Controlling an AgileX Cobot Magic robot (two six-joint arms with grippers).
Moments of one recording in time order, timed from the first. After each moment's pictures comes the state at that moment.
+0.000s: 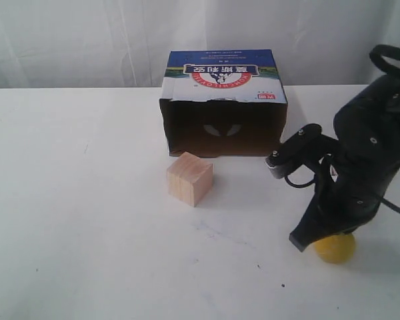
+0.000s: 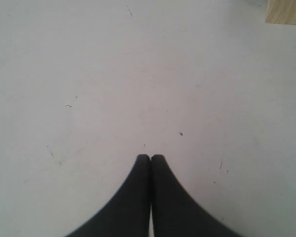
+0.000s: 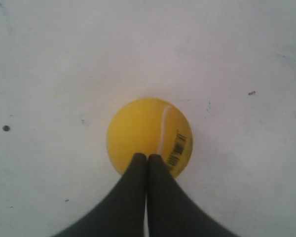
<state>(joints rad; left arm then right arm) -0.29 0.01 0.02 0.06 0.51 0.04 0.49 1.54 -0.89 -0.29 0.86 0.04</state>
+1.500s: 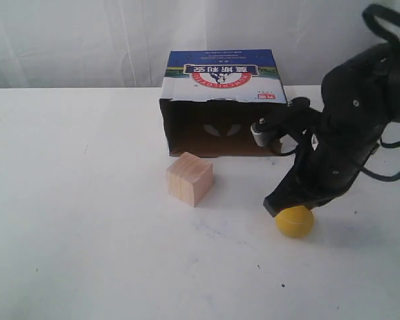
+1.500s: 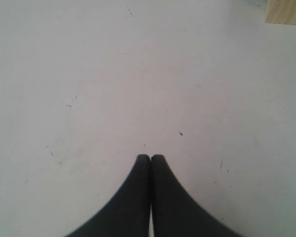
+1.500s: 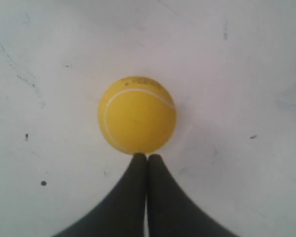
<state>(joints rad) -0.29 0.01 0.02 0.06 0.51 0.04 0.48 1.60 -1.03 -0.19 0.85 0.02</state>
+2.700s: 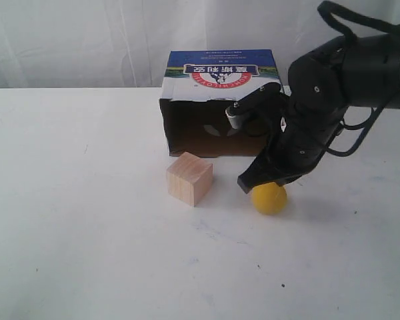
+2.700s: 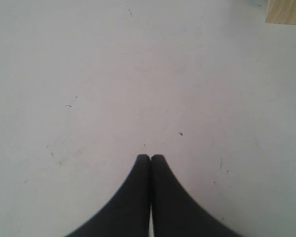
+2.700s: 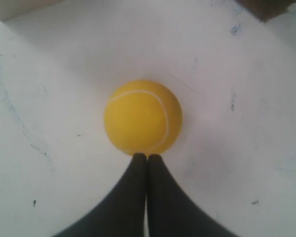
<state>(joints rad) -0.29 0.01 0.02 0.06 0.51 0.04 0.50 1.71 -1.18 -0.19 0.80 0.01</state>
